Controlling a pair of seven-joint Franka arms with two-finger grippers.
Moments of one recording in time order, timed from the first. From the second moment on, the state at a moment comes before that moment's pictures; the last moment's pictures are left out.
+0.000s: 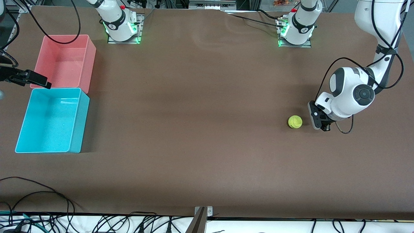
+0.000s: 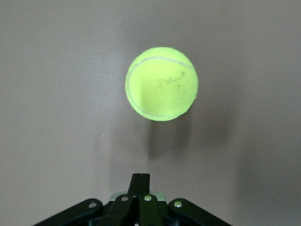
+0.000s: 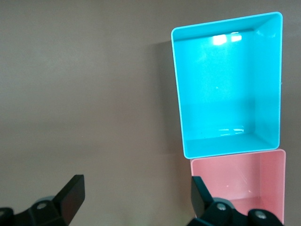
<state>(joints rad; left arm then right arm) 0.05 0.38 -0.03 -2.12 0.07 2.47 1.42 -0.01 0.09 -0.08 -1.56 0.04 1.56 0.02</state>
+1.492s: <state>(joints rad) 0.01 0.45 -0.04 -2.15 -0.07 2.53 1.55 -0.01 0.09 -0.08 -1.56 0.04 1.56 0.02</state>
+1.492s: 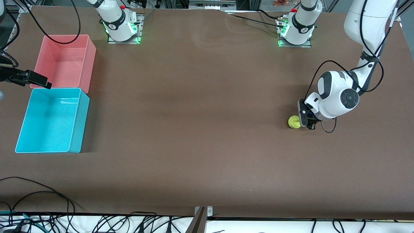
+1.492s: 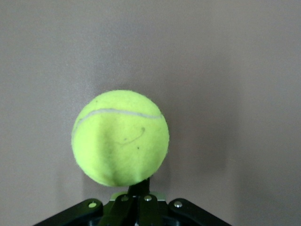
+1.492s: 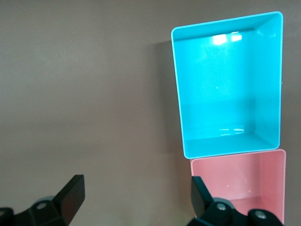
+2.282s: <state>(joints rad) -0.18 0.46 -0.11 -2.13 -0.03 2.57 1.03 -0.01 0.10 -0.08 -1.56 0.04 1.56 0.02</state>
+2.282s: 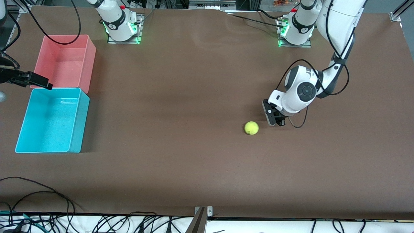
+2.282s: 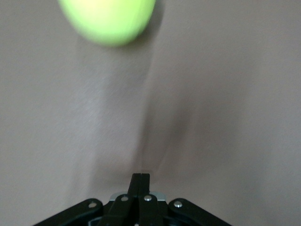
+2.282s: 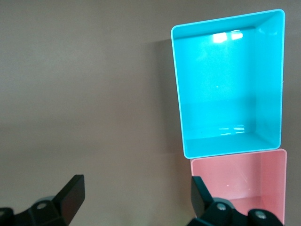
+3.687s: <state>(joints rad) -0.07 0.03 -0.05 -2.25 -0.03 2.37 1.03 0.00 0.50 -0.04 -1.56 0.29 1.94 -0.09</state>
